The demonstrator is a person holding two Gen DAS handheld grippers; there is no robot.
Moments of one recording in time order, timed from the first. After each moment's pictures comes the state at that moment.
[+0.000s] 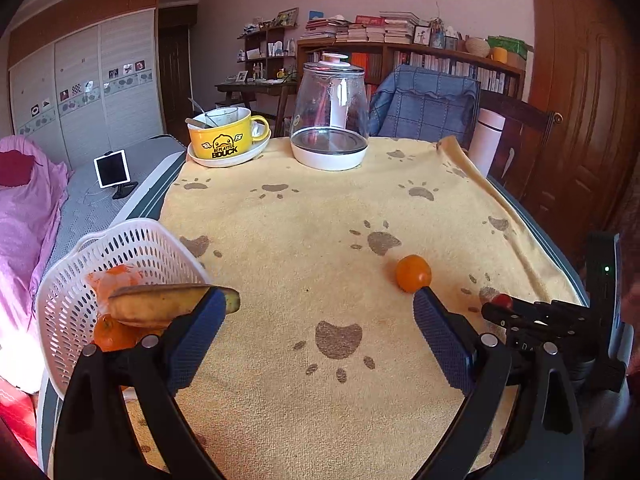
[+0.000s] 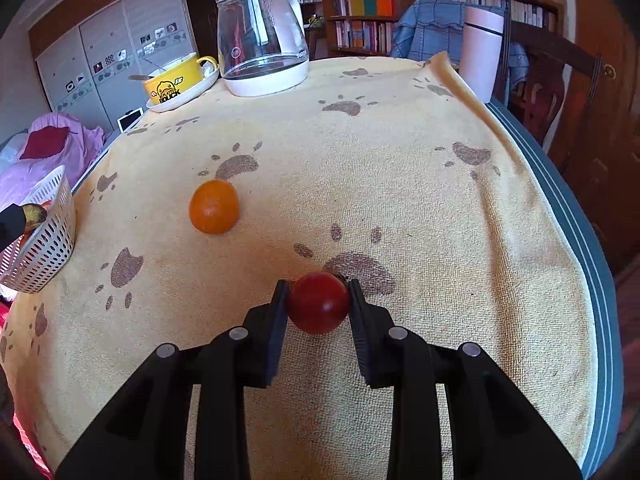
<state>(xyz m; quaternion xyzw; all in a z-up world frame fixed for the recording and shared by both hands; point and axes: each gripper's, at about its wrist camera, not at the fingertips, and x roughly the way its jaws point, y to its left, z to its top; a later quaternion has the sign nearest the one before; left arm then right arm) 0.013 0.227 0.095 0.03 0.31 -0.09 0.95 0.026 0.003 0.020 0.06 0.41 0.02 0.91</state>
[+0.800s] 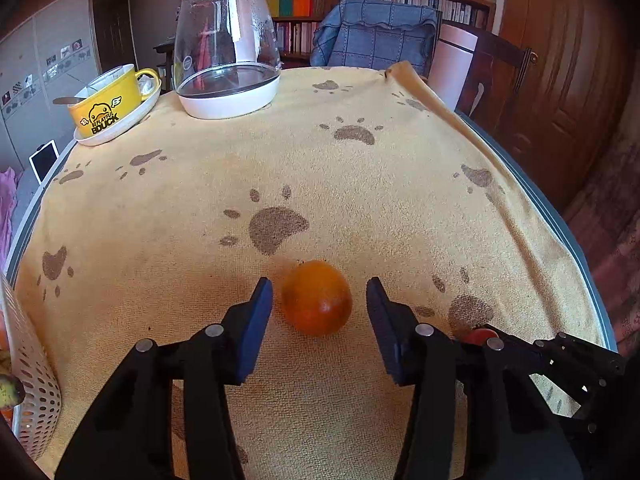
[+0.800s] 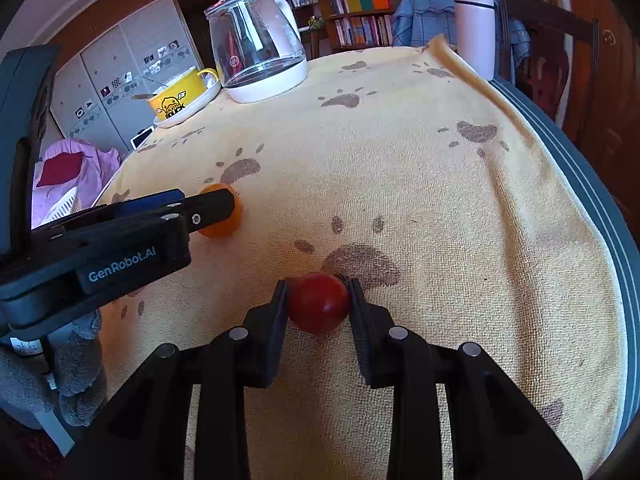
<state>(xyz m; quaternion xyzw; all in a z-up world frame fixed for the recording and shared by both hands) 0.108 0.121 0.033 0.06 0.41 -0.17 0.89 0.026 -0.005 0.012 0.11 0.40 0.04 0.91</state>
